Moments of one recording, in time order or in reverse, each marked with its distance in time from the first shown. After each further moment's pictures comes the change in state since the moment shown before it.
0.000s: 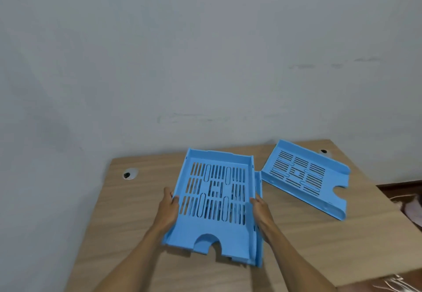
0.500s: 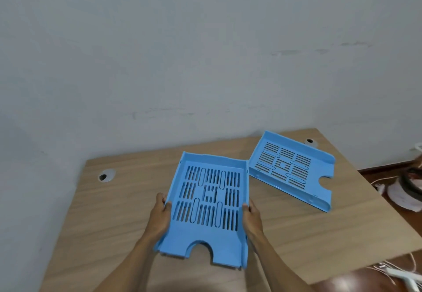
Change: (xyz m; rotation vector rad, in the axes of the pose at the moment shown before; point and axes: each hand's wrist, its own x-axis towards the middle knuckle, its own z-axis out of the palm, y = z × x) left_hand 0.016 -0.015 0.049 0.032 -0.013 -0.047; right_hand 0.014 0.039 -0.015 0.065 0.135 0.022
